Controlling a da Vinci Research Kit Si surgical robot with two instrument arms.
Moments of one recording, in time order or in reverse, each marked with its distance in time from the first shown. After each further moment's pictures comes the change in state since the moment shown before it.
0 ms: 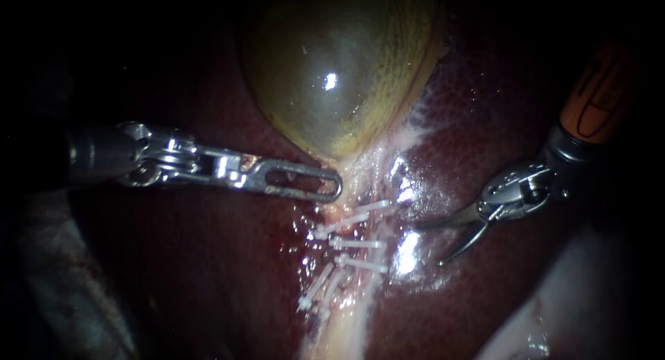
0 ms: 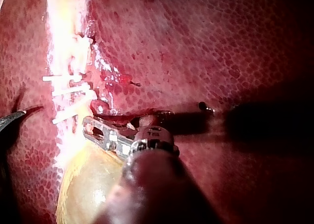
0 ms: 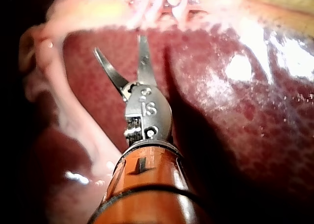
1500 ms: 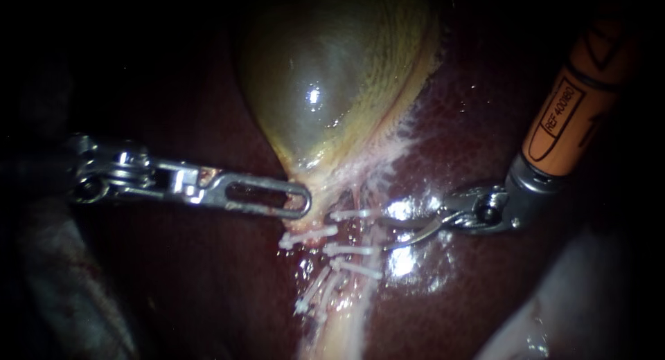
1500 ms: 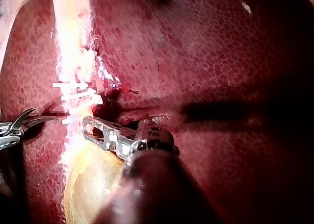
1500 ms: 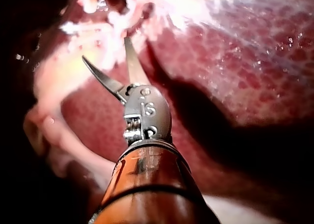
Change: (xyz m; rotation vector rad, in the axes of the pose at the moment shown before) right arm 0.000 0.001 0.006 -0.014 0.024 0.427; left arm -0.003 0.006 -0.007 -0.013 -0.013 -0.009
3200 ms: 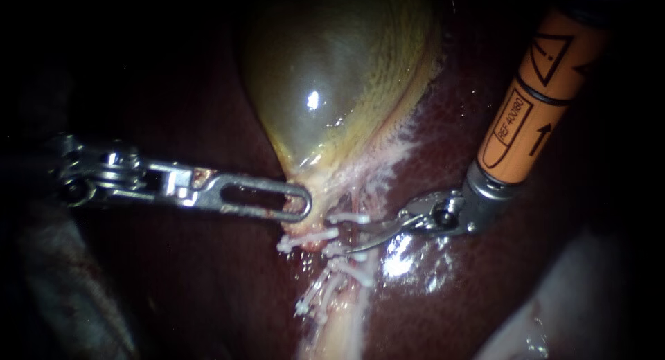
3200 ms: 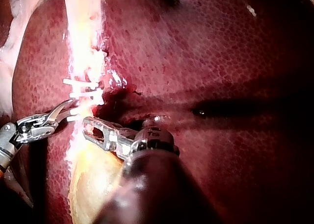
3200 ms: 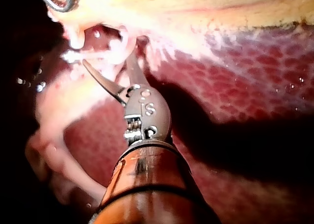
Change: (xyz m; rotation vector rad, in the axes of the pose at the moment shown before) right arm 0.001 0.002 0.005 -0.024 0.016 0.007; left arm 0.000 0.003 -0.001 0.000 0.001 0.004
